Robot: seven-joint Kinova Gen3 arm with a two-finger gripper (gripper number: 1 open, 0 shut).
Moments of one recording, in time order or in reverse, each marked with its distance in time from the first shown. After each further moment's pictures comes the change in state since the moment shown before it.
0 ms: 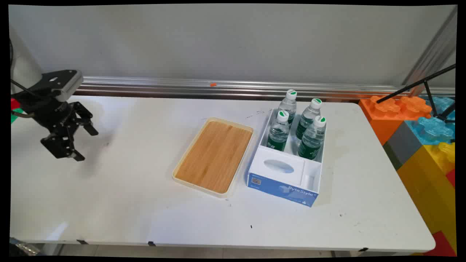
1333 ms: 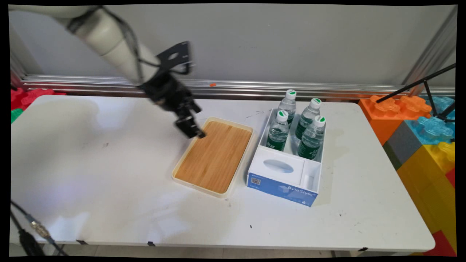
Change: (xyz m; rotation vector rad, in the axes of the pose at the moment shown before) arm 0.265 0.003 0.026 0.176 0.278 -0.140
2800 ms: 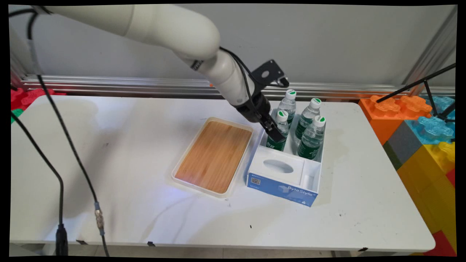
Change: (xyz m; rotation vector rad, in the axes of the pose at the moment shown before) arm 0.116 0.006 0.160 -0.008 0.125 -0.133
